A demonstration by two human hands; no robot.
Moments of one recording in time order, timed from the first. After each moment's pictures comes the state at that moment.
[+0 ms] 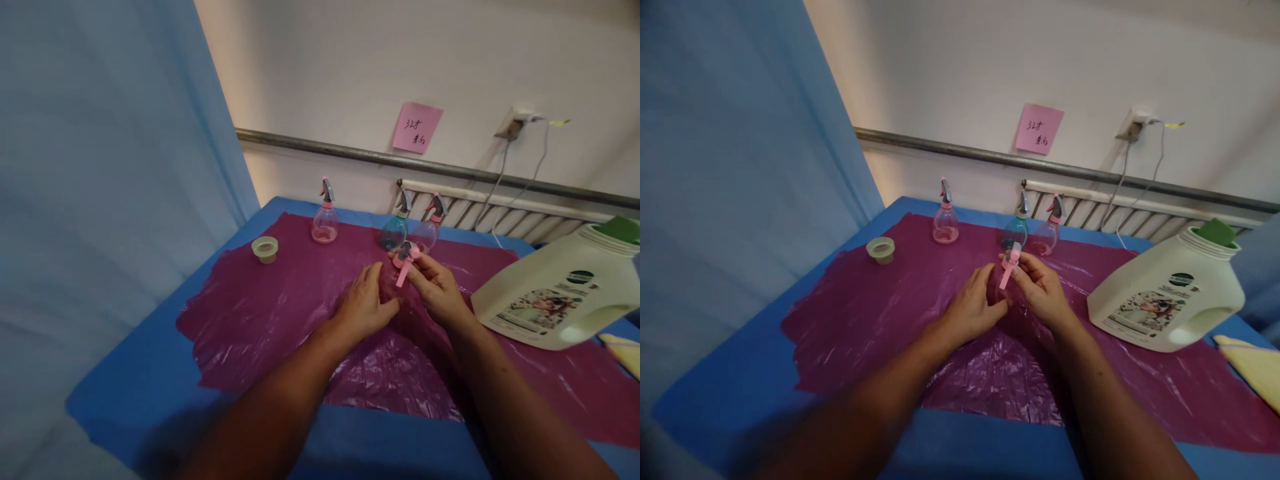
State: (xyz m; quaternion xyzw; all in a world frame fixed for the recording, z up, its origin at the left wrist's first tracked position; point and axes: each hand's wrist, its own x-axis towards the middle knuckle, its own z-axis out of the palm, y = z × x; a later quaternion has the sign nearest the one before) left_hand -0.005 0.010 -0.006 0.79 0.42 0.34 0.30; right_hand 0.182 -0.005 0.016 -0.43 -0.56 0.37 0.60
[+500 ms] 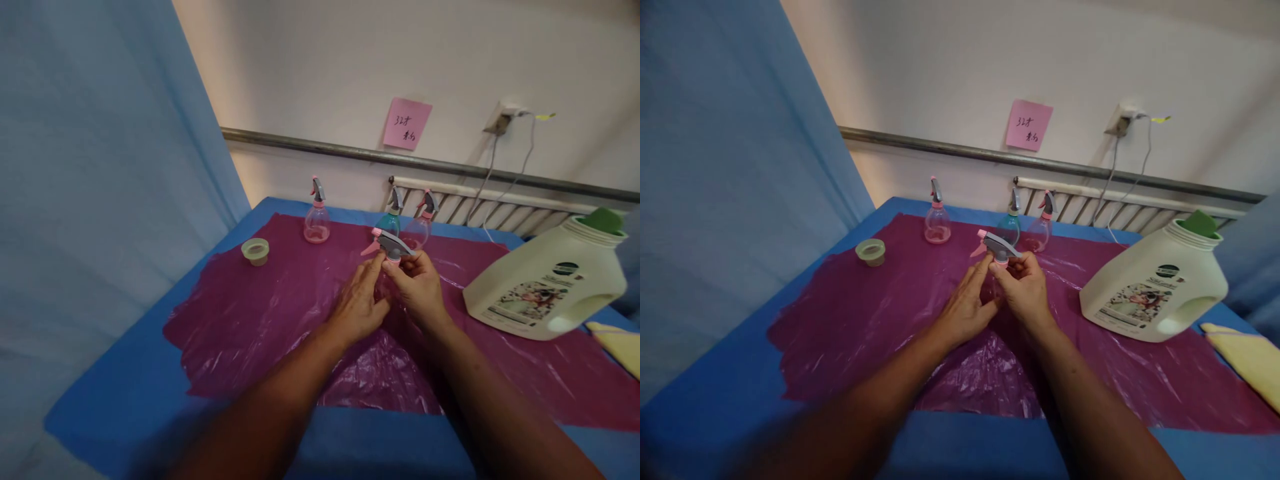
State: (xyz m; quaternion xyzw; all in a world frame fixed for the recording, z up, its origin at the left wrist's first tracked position) left_hand -0.008 0.011 -0.010 0.81 0.30 0.40 0.30; right_hand 0.147 0.001 0.009 -0.44 -0.44 0.32 0.71
